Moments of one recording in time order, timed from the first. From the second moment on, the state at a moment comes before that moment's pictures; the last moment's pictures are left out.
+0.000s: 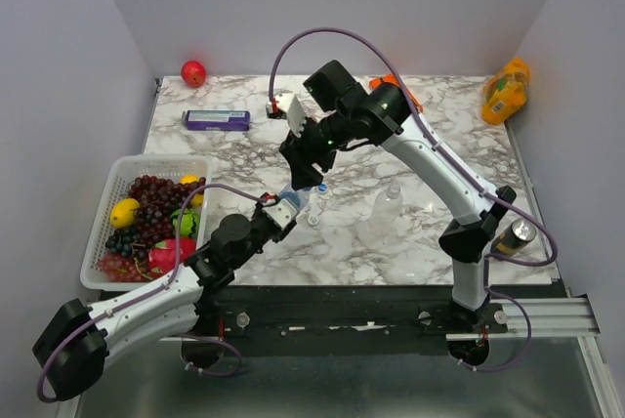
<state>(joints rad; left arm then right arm) -0.83 0.76 0.22 0.41 -0.13 0.27 0.88 1.96 2.35 -1.31 -0.44 -0.20</state>
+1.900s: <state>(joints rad) -0.66 0.78 0.39 0.09 0.41 0.44 0.89 1.57 1.91 -1.33 -0.71 -1.65</state>
